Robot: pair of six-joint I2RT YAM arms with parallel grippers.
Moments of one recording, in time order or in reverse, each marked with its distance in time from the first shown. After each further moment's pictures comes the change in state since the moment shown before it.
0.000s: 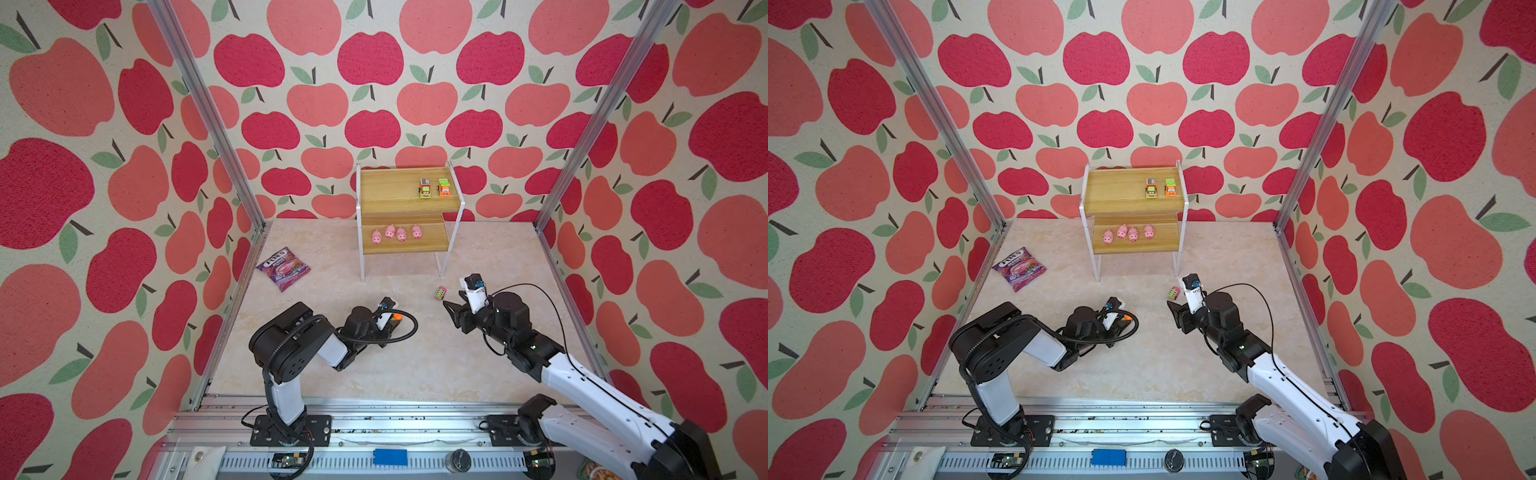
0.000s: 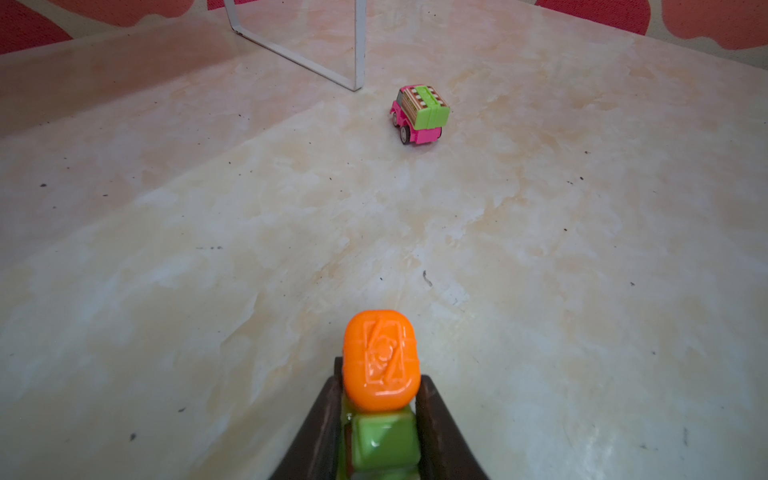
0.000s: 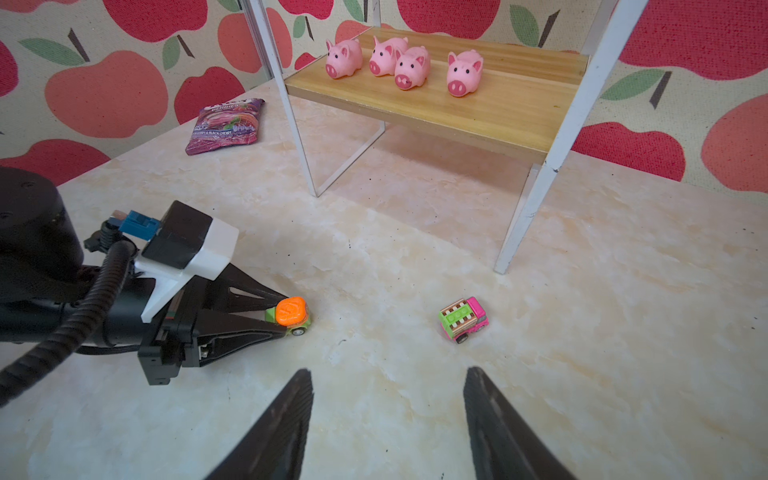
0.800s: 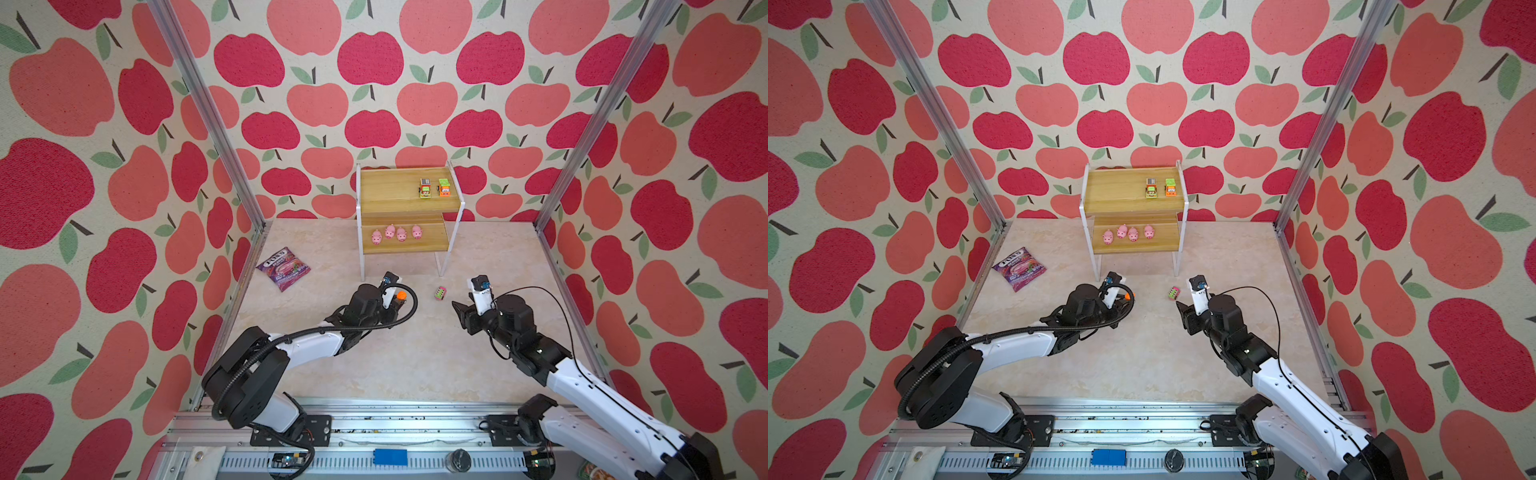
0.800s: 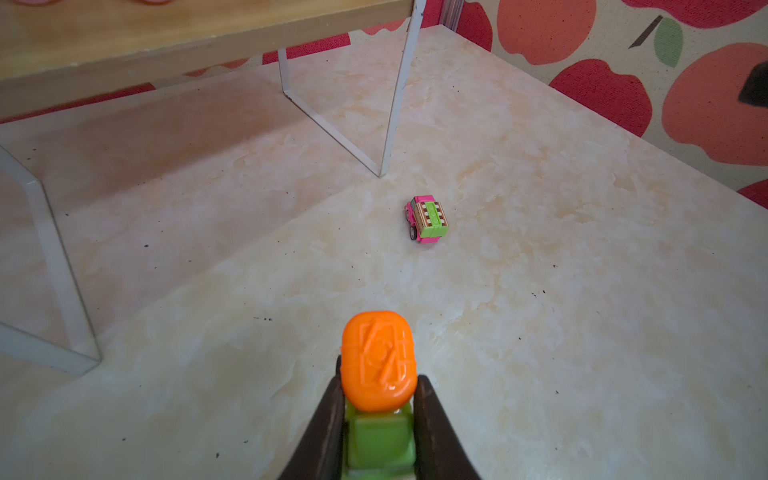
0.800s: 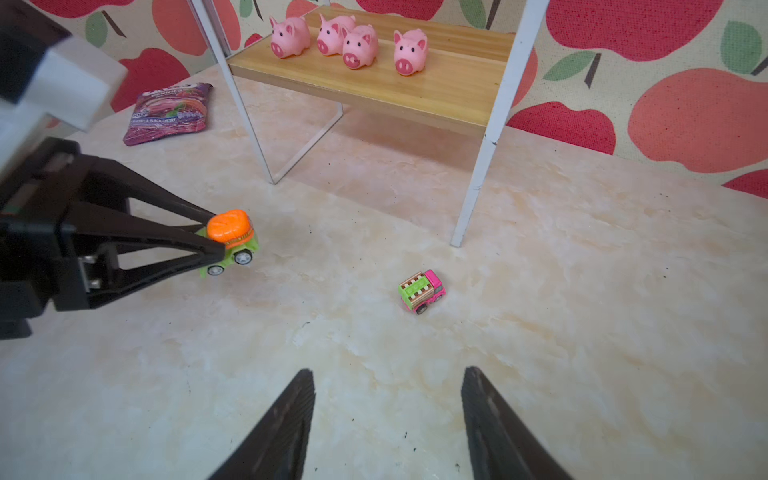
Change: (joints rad) left arm -0.042 -0.363 0.275 -0.655 -0.126 -0.153; right arm -0.002 -0.064 0.015 -0.137 0.141 0.010
